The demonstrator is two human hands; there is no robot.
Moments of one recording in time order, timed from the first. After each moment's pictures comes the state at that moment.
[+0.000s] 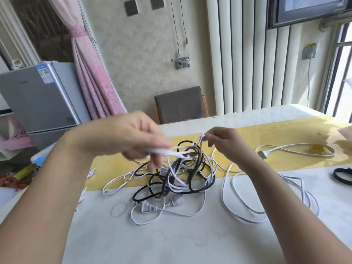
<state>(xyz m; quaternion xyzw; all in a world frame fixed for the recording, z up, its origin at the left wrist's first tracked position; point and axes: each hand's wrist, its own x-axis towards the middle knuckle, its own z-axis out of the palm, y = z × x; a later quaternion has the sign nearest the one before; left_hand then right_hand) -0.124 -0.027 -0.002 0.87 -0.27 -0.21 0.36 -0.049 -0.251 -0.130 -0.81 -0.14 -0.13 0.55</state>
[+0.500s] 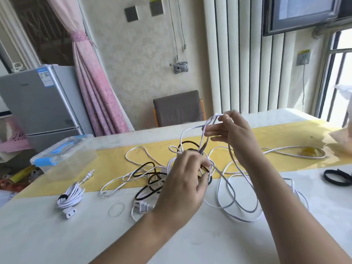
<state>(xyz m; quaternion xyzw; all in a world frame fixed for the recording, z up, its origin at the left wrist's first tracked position) -0.128 -0.098 -0.157 0.83 -0.35 0.36 0.26 -0.068 -0.260 -0.109 -0.59 -0.13 -0.16 0.78</state>
